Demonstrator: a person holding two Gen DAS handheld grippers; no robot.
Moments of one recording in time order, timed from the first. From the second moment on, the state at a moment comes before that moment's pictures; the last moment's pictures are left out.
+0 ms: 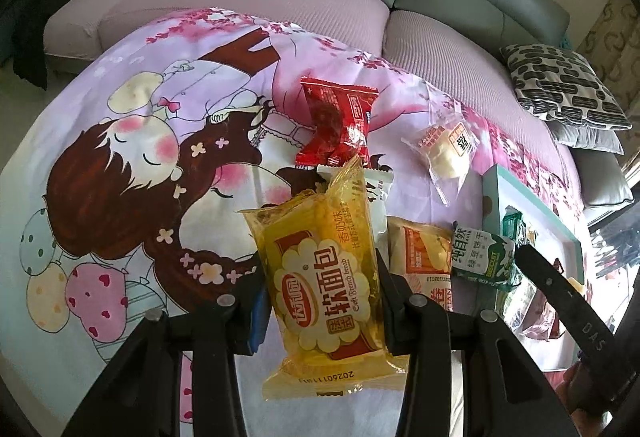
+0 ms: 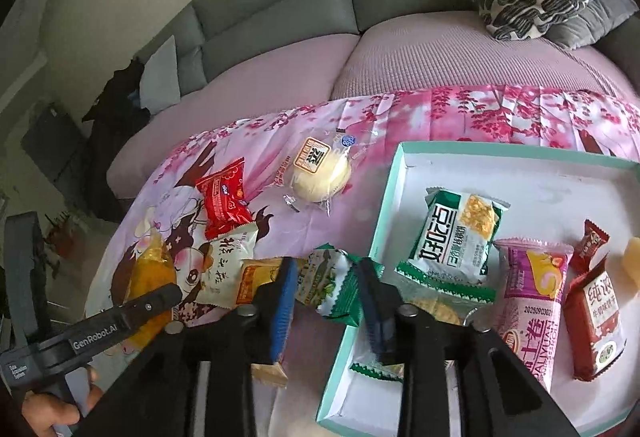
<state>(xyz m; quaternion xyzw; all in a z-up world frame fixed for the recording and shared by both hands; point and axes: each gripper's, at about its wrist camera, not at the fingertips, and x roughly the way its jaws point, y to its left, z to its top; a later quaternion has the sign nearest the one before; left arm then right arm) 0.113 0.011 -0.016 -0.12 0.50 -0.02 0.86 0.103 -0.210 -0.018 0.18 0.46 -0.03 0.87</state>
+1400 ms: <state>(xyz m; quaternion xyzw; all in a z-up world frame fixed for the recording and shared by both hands) 0.113 0.022 -0.038 -0.15 0.51 -0.03 0.85 0.122 -0.183 -0.046 0.17 0.49 -0.02 0.86</state>
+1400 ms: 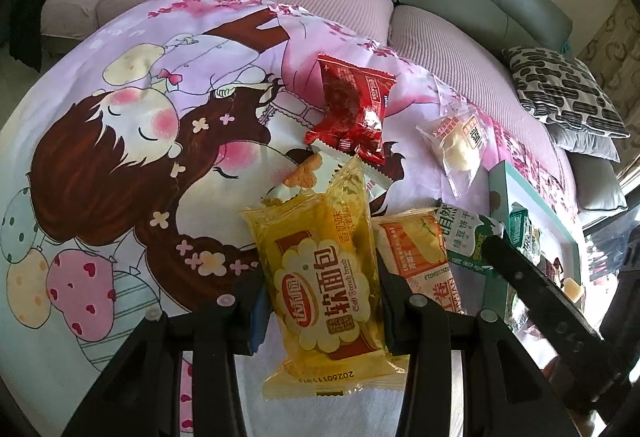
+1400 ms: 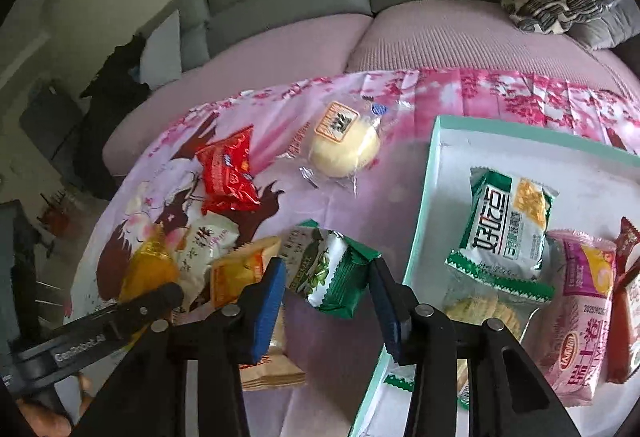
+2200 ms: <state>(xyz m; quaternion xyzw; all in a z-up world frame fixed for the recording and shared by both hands) 0.116 0.040 -0.045 -0.17 0.51 -0.03 0.84 0.154 -0.130 -0.054 0.00 0.53 0.04 0.84</state>
